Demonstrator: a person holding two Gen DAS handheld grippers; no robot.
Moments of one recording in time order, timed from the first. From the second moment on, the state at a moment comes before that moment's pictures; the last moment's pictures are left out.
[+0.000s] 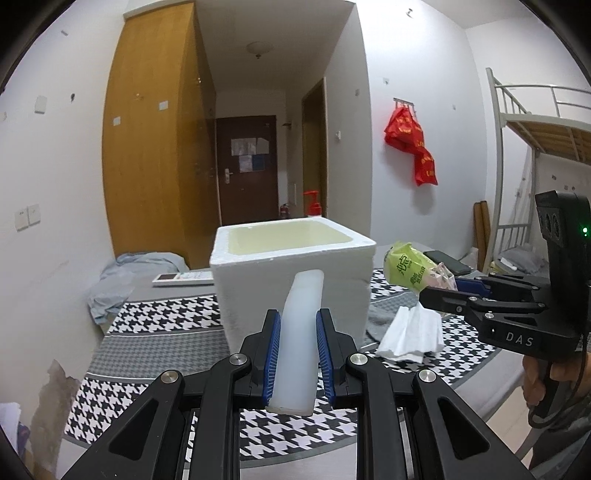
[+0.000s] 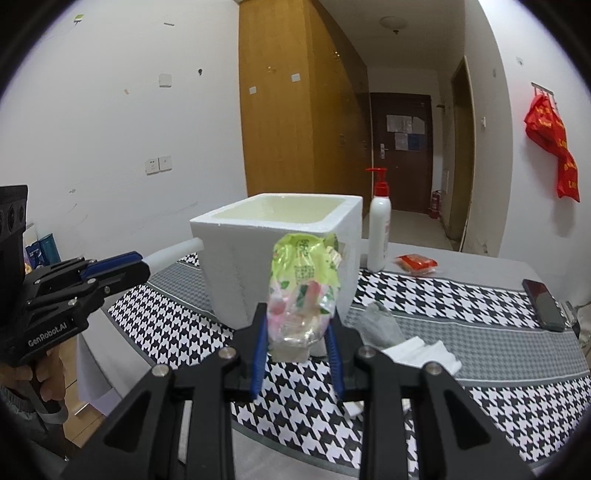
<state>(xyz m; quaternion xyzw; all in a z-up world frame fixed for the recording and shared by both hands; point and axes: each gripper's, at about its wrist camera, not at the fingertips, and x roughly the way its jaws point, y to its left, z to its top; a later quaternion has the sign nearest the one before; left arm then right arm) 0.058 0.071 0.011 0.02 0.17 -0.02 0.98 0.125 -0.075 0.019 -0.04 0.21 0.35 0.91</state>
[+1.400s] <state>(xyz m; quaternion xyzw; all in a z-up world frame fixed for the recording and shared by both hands) 0.081 0.103 0.027 0.00 0.17 0.00 0.98 0.147 -0.043 0.044 -0.05 0.19 0.38 0.91</state>
